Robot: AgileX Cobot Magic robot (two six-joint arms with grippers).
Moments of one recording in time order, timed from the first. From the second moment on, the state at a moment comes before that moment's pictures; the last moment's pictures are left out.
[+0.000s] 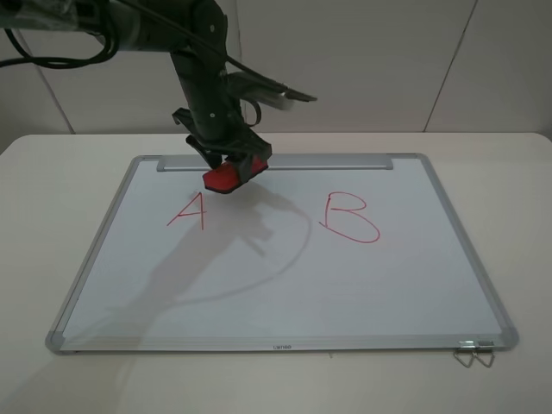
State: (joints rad) left arm -0.54 2.22 -1.77 0.03 1.02 0.02; right arm -0.01 0.00 -0.52 -0.02 1.06 0.07
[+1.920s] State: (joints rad) left arm -0.37 1.92 -1.15 0.27 0.64 -0.20; right arm -0.01 0.00 -0.52 -0.02 1.06 0.07
